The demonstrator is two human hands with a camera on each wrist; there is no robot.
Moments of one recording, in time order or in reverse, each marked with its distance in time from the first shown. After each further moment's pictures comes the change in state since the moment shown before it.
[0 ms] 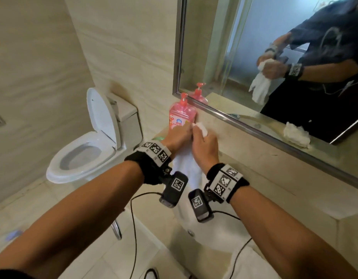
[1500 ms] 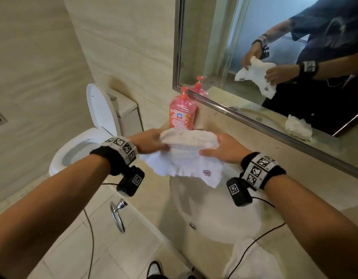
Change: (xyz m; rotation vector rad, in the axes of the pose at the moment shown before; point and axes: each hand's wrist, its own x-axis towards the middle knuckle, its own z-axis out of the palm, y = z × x) left_hand 0.010 -0.050 -0.084 0.746 -0.275 0.144; right_hand 0.025 0.035 -0.078 -0.471 -0.572 -0.104
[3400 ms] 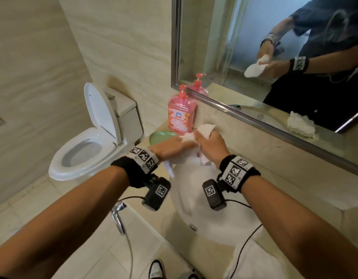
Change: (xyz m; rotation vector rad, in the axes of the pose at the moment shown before) left_hand 0.021 0.050 0.040 -0.411 -0.056 -0.016; right_hand 0.026 -0.024 0.038 0.428 0.333 0.299
